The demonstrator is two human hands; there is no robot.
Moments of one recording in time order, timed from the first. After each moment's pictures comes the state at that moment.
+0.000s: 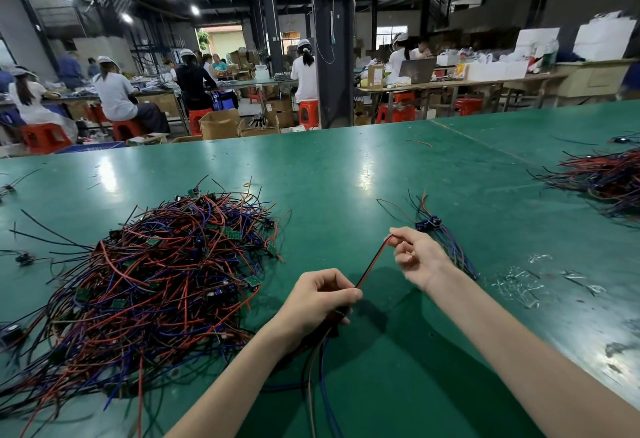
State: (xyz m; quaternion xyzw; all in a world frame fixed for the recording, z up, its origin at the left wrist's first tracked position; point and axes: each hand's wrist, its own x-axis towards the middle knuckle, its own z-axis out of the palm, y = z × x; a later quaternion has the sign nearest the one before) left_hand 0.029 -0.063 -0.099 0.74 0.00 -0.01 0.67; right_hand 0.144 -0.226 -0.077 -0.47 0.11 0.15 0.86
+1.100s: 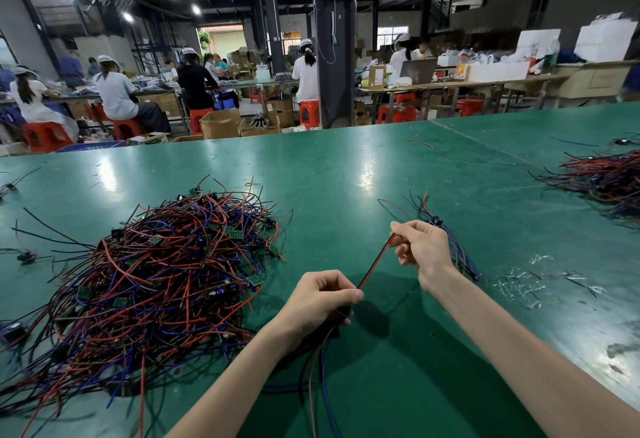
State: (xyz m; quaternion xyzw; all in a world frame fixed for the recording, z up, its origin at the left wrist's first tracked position) left_hand 0.027 -0.062 -0.096 0.73 0.01 -0.02 0.68; right_hand 0.143 -0.226 -0.083 -0.62 0.00 0.00 0.79
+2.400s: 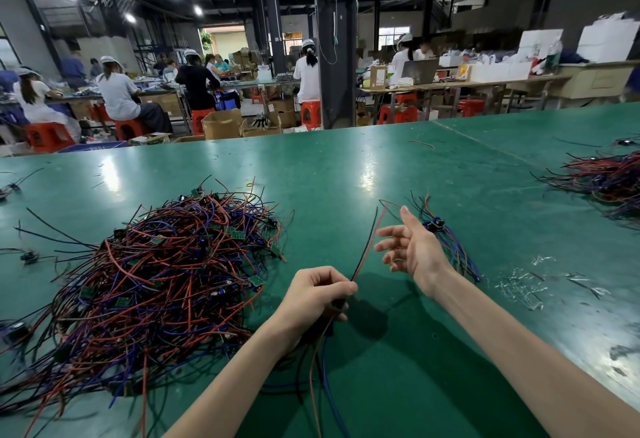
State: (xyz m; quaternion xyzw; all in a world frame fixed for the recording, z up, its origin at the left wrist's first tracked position) left_hand 0.025 -0.061 -0.088 0.71 0.03 0.02 0.70; right_hand 0.132 -0.225 -0.076 -0.61 -0.05 0.14 0.78
